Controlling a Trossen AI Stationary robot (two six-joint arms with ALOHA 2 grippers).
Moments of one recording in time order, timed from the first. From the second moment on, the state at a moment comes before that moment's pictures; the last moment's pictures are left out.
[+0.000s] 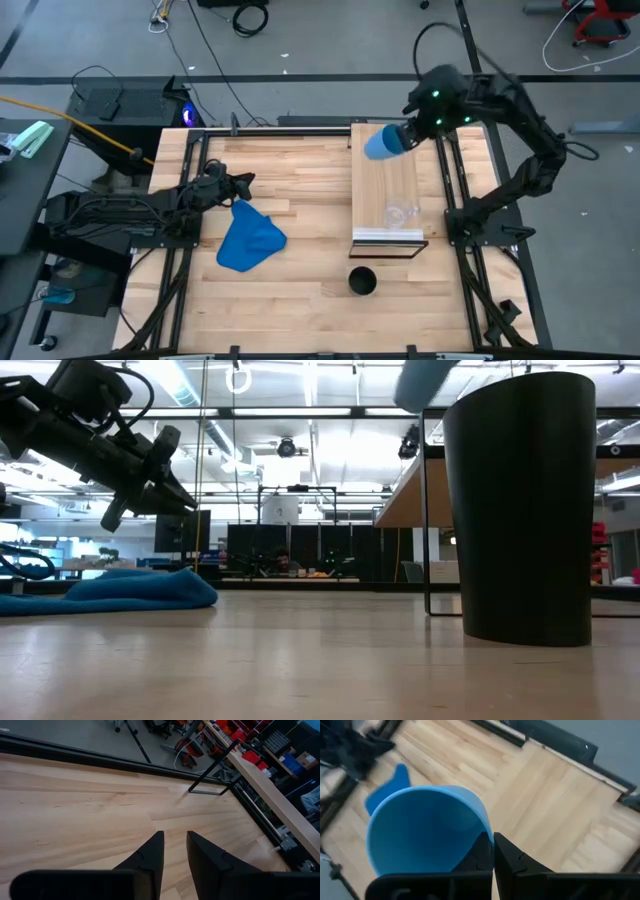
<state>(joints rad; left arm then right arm) 0.20 0.67 0.17 0.12 -0.54 -0.85 -0.39 1.43 2.06 -1.57 0.03 0.58</state>
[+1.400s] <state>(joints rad) 0.20 0.67 0.17 0.12 -0.54 -0.85 -0.45 1.38 1.69 -1.57 0.06 0.52</state>
